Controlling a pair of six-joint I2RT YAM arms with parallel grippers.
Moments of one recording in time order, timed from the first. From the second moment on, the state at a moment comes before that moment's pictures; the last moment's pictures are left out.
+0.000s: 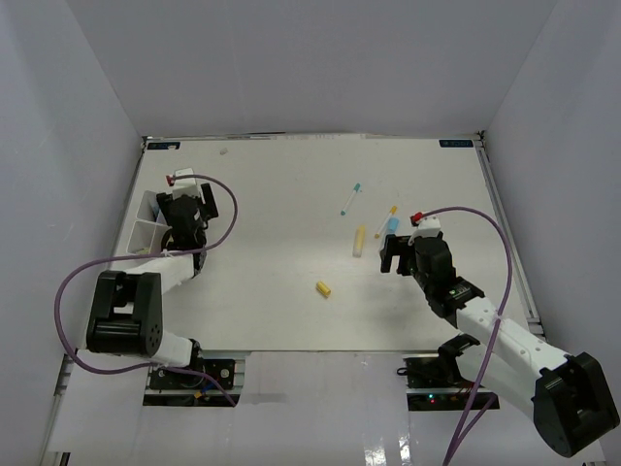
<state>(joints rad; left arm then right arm) -0.07 1.45 0.58 0.68 -0.37 -0.01 0.50 0.89 0.36 0.06 0.23 0.25</state>
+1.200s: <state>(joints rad) -0.16 1.21 0.93 -0.02 0.05 -0.25 0.56 2.06 1.53 -0.31 0.33 0.45</state>
